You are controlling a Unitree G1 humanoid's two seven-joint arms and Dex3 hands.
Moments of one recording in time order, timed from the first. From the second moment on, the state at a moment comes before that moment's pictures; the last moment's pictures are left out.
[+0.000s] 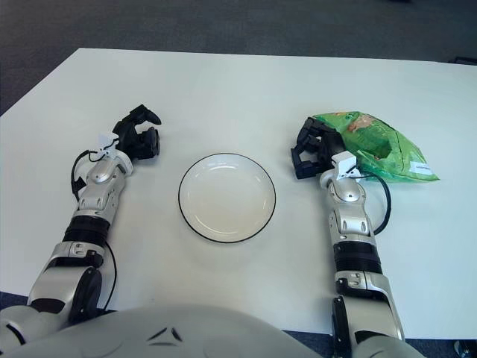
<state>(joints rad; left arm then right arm) -0.39 0.11 0.10 0.47 -0.11 -0.16 -0.20 -0.22 -0.33 -0.13 0.30 0.09 -0.11 0.11</state>
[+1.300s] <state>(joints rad) -0.42 0.09 0.10 0.53 -0.11 -0.21 -0.20 -0.05 -0.43 -0.20 -0.28 -0.23 -0.24 0.02</state>
